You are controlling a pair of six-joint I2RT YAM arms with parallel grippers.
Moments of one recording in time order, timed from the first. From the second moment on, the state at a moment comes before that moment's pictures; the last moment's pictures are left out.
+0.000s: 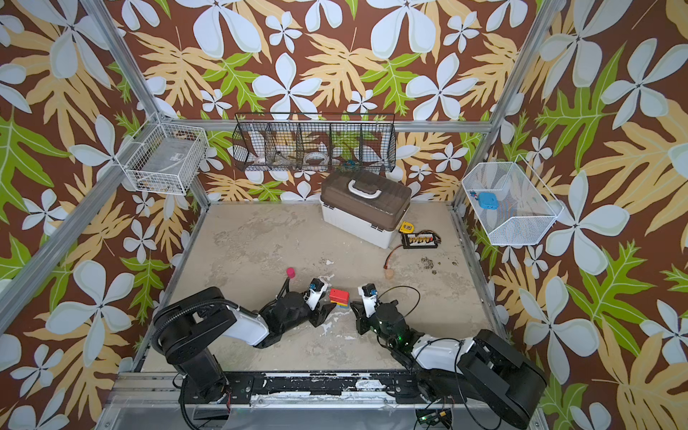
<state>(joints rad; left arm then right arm) -0.89 1.73 0.43 0.88 -0.04 -0.16 0.75 1.22 0.10 0.72 0.03 0.30</state>
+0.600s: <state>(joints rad) -0.89 1.72 0.43 0.88 -0.02 -0.16 0.77 1.36 0.12 0.78 -0.01 0.27</state>
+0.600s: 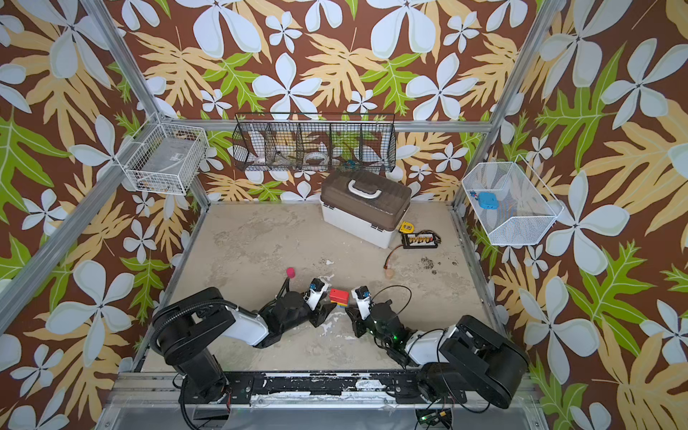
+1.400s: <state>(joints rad) -0.89 1.73 0.44 0.88 0.01 -0.15 0.77 1.40 0.17 0.75 0.04 0.30</state>
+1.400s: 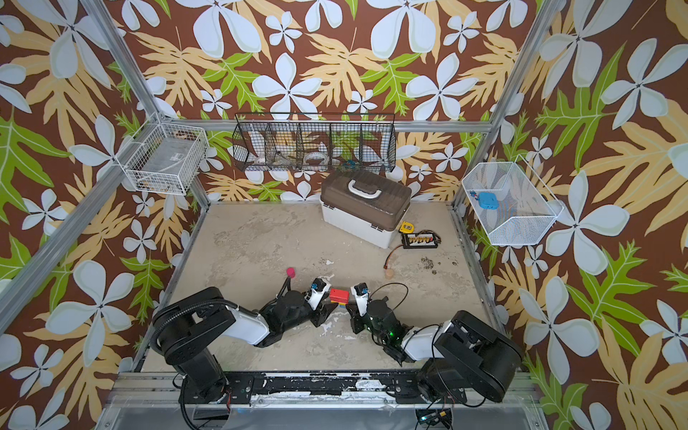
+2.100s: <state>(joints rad) -0.89 1.63 0.39 0.87 0.01 -0.15 0.77 1.26 0.10 0.75 0.07 0.30</state>
